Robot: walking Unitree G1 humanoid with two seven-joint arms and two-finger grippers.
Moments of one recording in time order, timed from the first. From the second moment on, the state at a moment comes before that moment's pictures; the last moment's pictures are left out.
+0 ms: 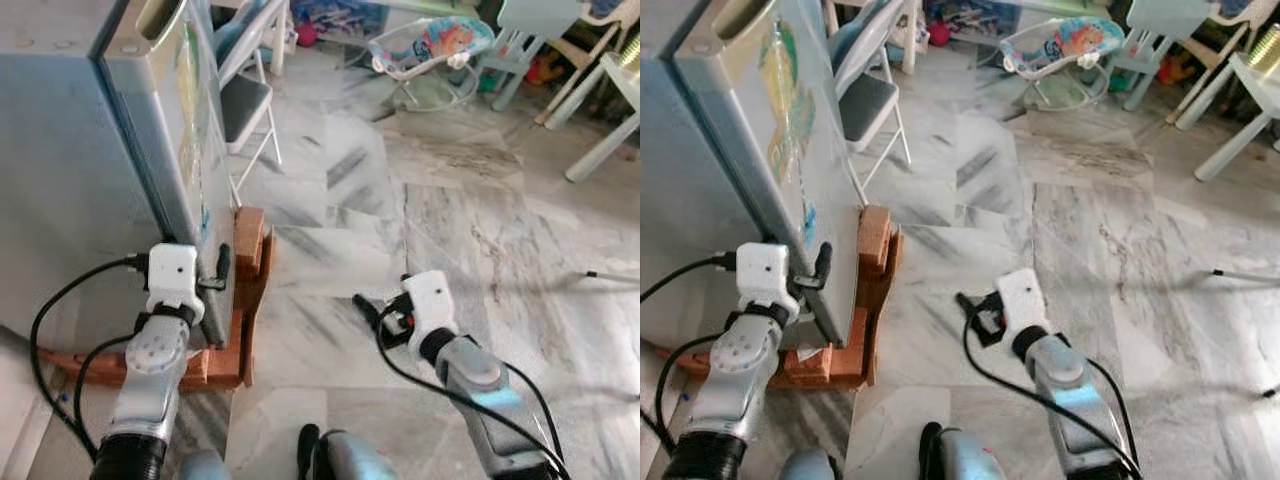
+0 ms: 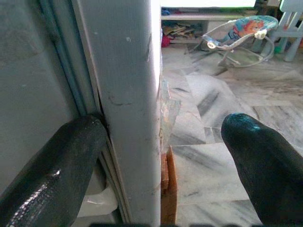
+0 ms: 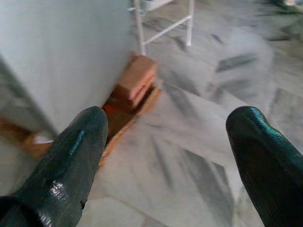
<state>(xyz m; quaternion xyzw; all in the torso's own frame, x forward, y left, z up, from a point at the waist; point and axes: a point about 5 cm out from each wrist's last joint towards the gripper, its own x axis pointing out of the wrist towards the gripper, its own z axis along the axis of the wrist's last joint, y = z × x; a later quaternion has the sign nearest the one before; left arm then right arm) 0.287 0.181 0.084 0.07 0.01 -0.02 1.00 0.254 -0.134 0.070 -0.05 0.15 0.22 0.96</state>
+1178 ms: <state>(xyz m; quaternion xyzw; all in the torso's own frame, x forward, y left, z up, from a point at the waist) 0.295 0.123 0.102 0.01 0.03 -0.24 0.97 0.210 -0.161 0.046 -0.07 0.31 0.32 0.90</state>
